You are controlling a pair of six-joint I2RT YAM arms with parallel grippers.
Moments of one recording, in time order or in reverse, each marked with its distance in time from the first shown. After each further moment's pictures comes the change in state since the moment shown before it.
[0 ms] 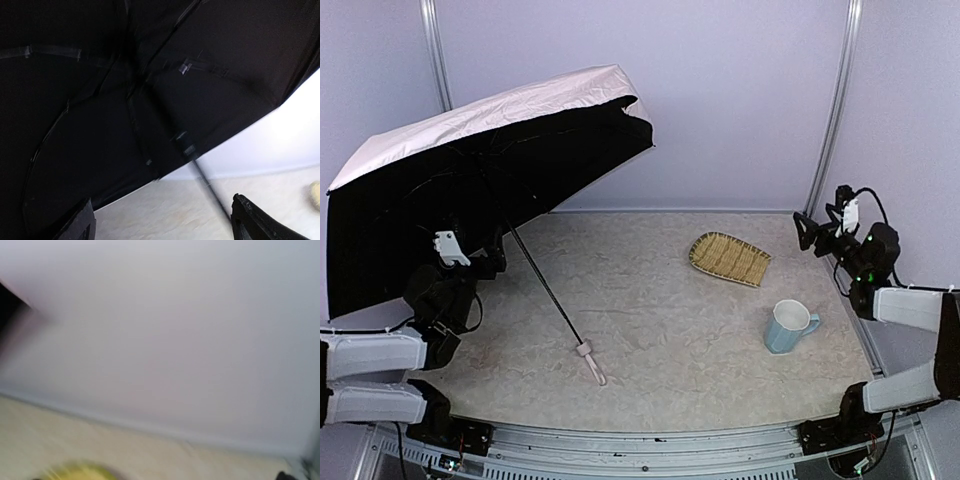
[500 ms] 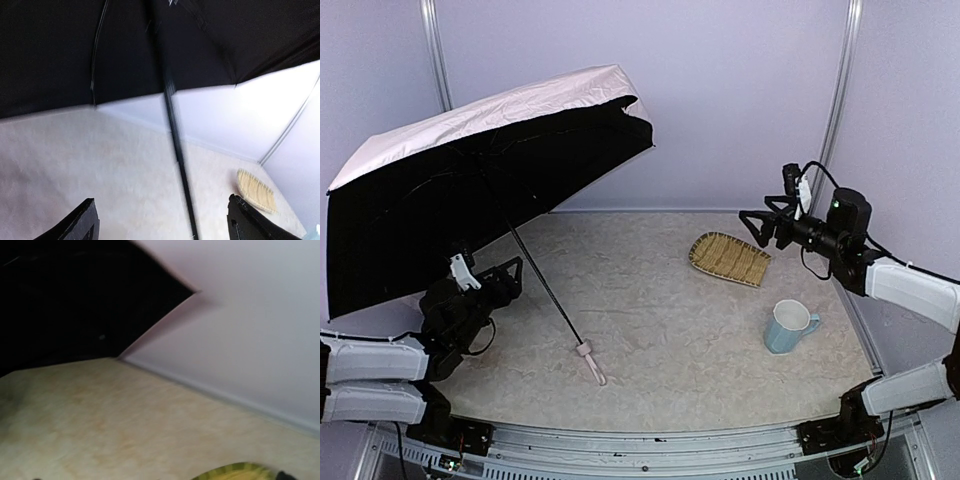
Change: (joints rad) left arm -0.176 -0.167 -0.082 -0.262 0.012 -0.526; right arm 0.311 -0.042 0.326 -0.496 -0.124 0.076
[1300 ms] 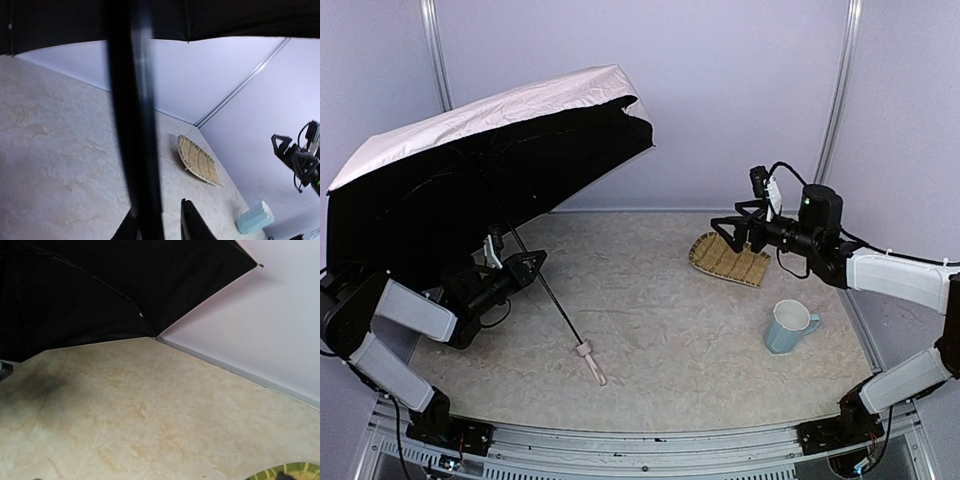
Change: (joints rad) left arm 0.198 0.547 0.188 0.298 0.620 -0.243; right arm 0.165 0.132 0.085 -0.039 0.027 0.002
